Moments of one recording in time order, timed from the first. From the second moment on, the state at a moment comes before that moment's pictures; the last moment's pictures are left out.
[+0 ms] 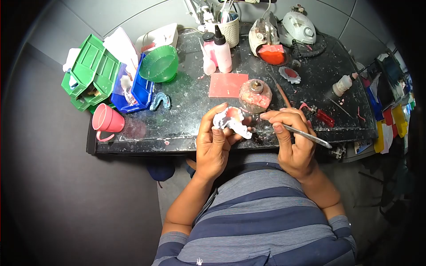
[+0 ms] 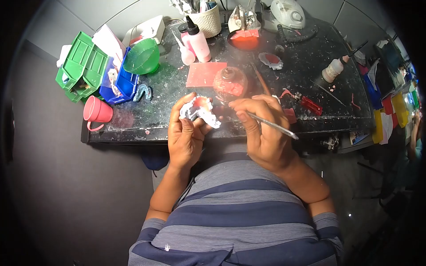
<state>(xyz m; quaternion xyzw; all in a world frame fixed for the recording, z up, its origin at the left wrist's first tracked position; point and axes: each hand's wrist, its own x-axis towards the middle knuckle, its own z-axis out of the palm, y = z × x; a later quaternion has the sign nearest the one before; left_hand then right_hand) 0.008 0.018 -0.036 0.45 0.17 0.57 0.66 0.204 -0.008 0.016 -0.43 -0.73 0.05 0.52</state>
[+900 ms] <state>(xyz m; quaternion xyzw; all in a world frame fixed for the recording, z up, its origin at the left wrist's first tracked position) 0.007 0.017 -0.029 0.45 0.19 0.57 0.66 0.210 -0.011 0.004 -0.43 -0.67 0.21 0.57</state>
